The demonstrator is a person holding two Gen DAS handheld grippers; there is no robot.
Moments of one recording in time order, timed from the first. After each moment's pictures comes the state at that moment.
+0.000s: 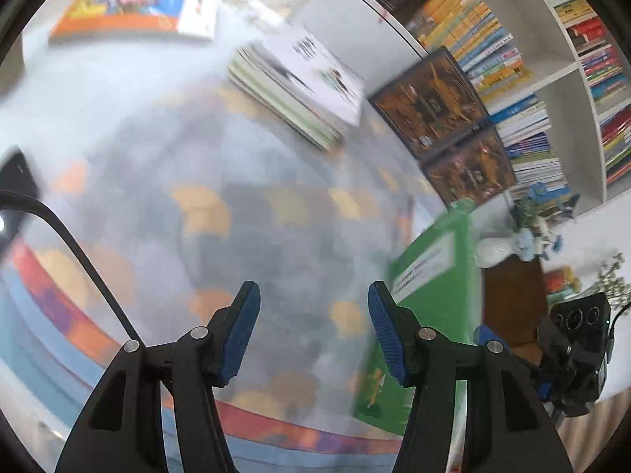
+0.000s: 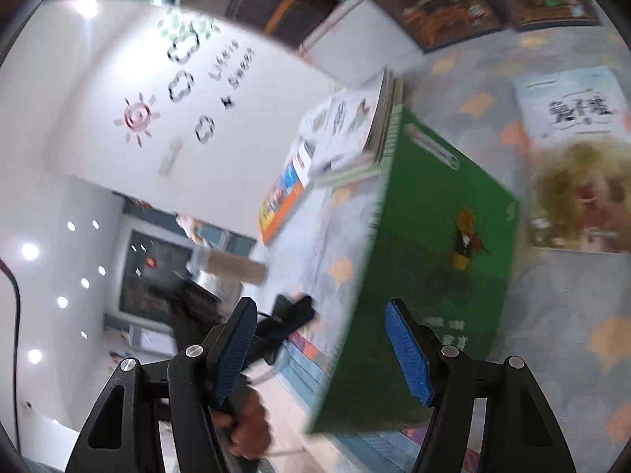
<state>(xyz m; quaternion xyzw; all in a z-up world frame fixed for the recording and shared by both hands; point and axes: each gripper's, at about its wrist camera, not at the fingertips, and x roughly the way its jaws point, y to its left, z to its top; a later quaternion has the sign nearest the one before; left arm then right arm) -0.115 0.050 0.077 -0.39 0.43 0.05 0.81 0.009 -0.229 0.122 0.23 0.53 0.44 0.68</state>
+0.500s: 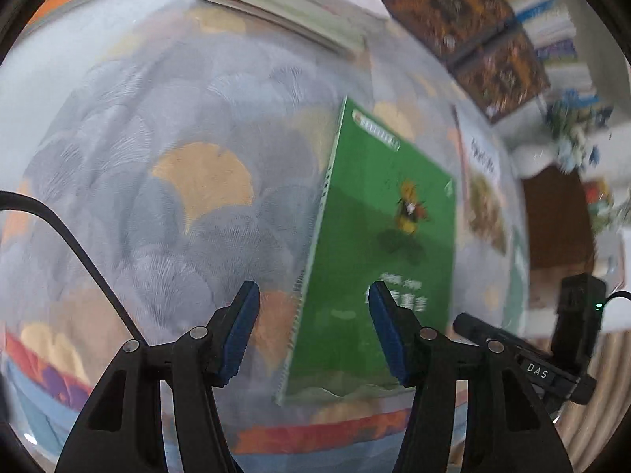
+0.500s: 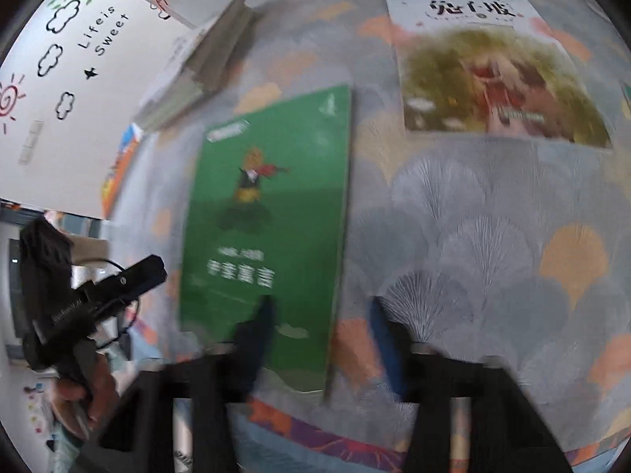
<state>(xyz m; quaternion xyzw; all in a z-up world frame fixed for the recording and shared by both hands) -0.073 0.038 0.003 -0.29 0.57 -0.03 0.77 -0.008 -0.212 0.008 0.08 0.63 0.20 0.74</state>
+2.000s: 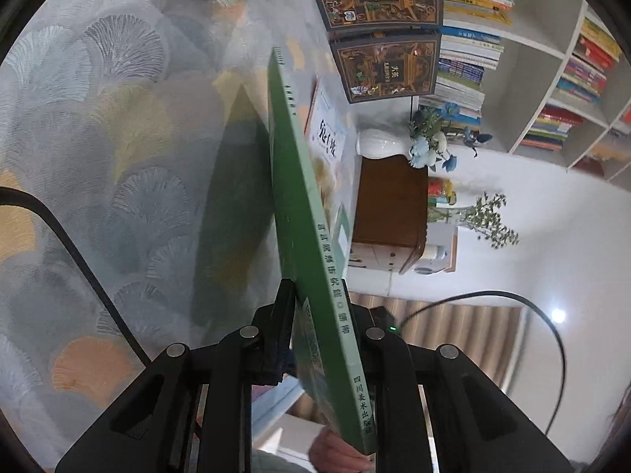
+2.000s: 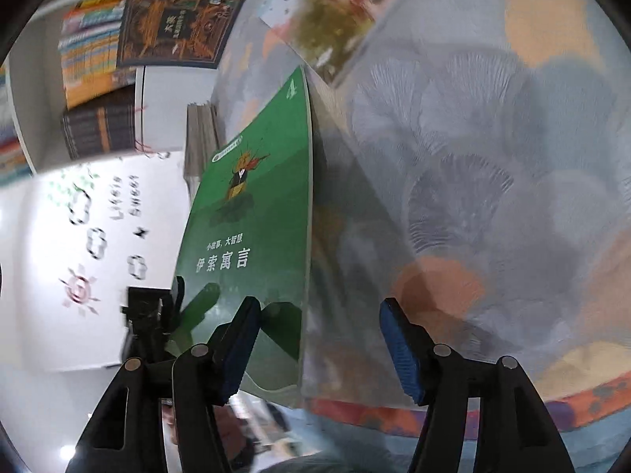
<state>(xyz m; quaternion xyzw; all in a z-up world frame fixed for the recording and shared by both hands) -0.012 0.047 0.001 -0.53 0.52 -0.30 0.60 -0.039 -0.257 -0.027 0.50 0.58 0.19 0.61</state>
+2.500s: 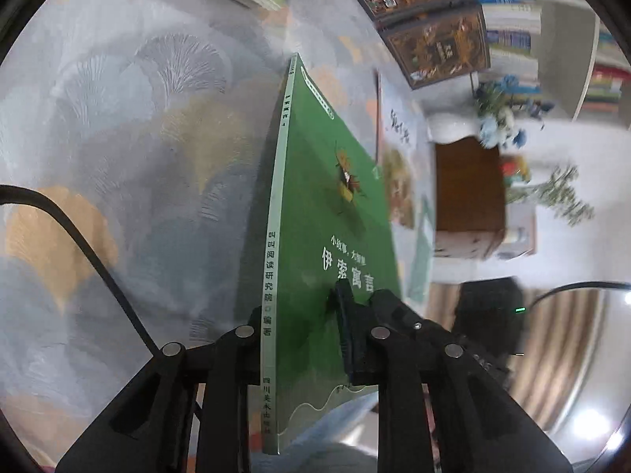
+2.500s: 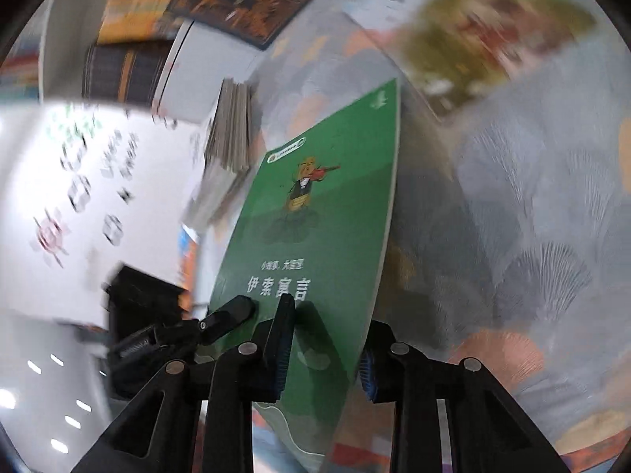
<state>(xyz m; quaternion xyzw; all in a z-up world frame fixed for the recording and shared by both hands) -0.014 0.044 0.001 -0.39 0.59 -0.23 0.67 -0.014 -0.199 0.028 0.31 0.57 0.20 0.74</state>
